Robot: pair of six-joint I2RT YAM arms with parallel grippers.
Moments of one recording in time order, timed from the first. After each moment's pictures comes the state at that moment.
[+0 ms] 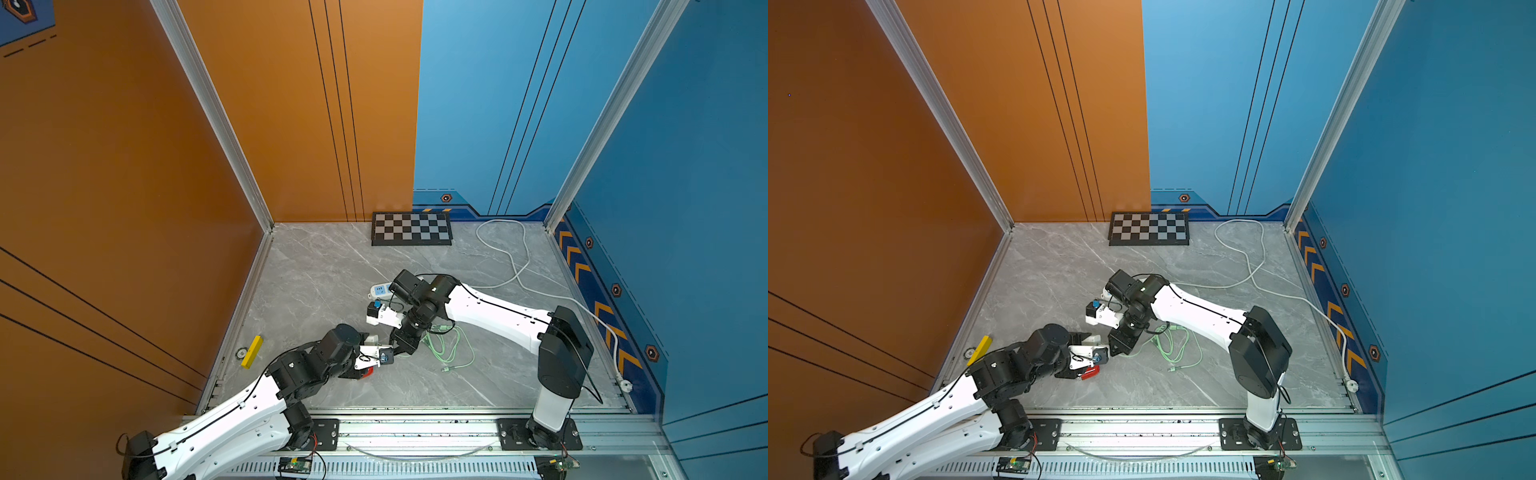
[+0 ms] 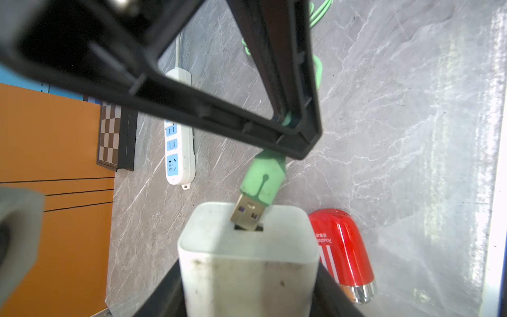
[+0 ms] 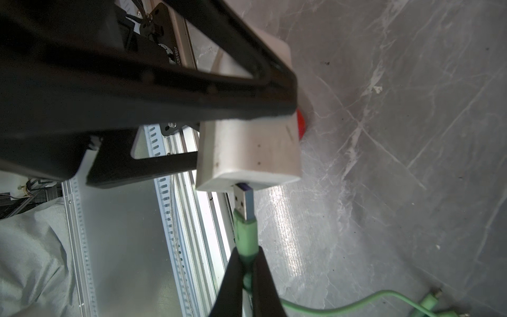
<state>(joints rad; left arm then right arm) -0.87 0.74 0.57 -0.61 -0.18 0.80 0.92 1.81 1.51 -0.96 -0.57 -0.16</state>
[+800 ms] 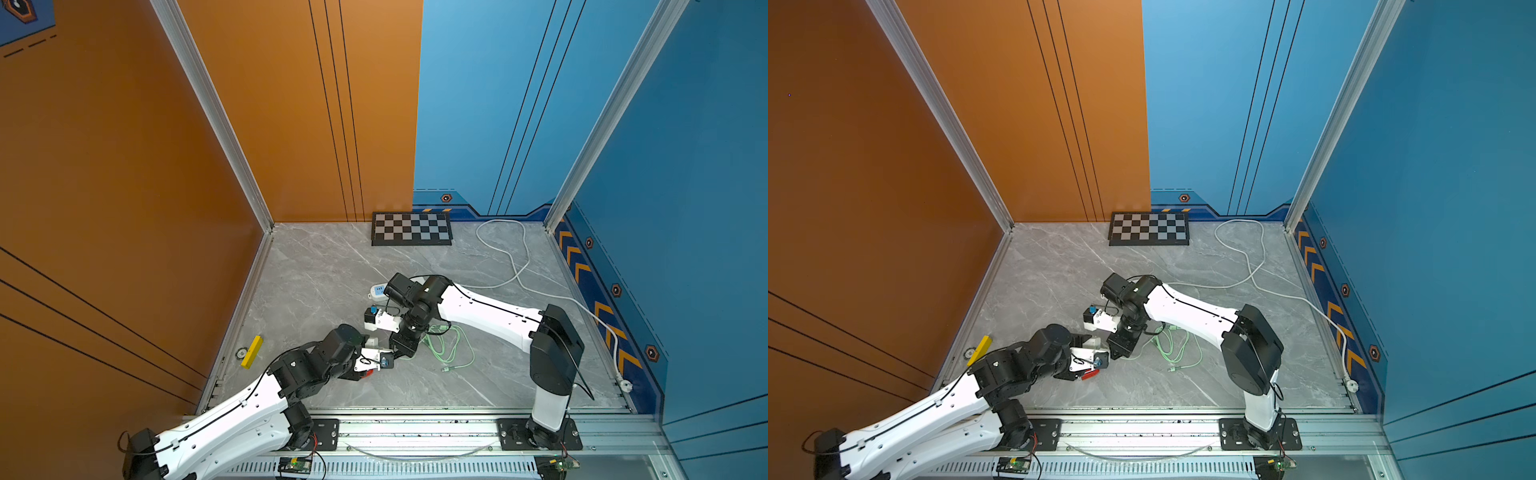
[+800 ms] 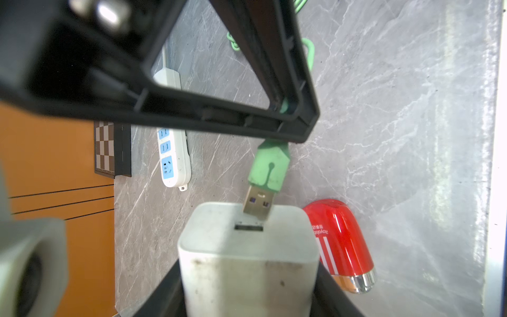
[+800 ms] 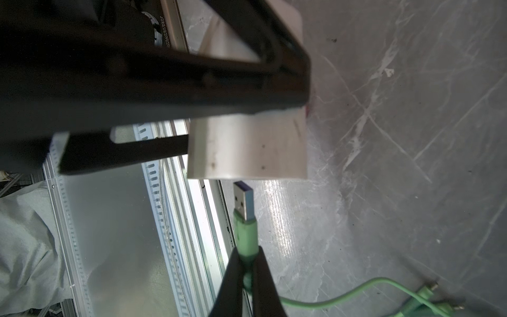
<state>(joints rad) -0.87 0.76 0.58 -0.63 -0.18 0.86 0.95 1.87 1.56 -1.04 -0.52 -0.21</state>
